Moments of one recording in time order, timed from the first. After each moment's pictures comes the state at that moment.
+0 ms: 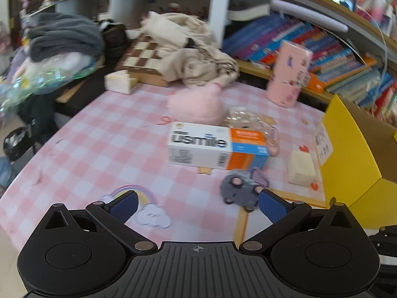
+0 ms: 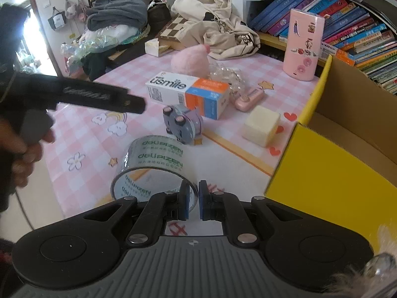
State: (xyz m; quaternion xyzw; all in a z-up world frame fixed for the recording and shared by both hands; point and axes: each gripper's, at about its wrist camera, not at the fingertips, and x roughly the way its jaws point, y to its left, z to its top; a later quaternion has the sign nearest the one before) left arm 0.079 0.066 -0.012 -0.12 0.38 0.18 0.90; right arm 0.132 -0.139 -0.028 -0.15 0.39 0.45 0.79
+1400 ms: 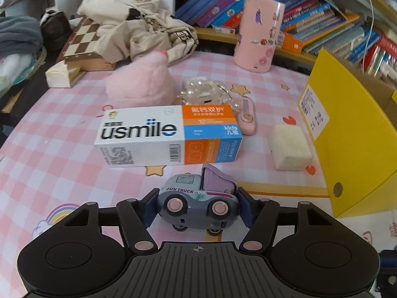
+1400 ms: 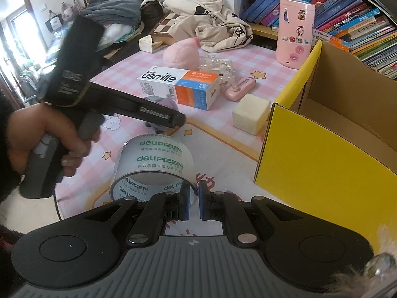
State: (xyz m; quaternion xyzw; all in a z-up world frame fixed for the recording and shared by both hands) left arm 0.134 0.058 -0.052 -0.10 0.42 0.12 0.89; right arm 0.142 -0.152 -0.032 -0.14 0.40 0.45 0.79
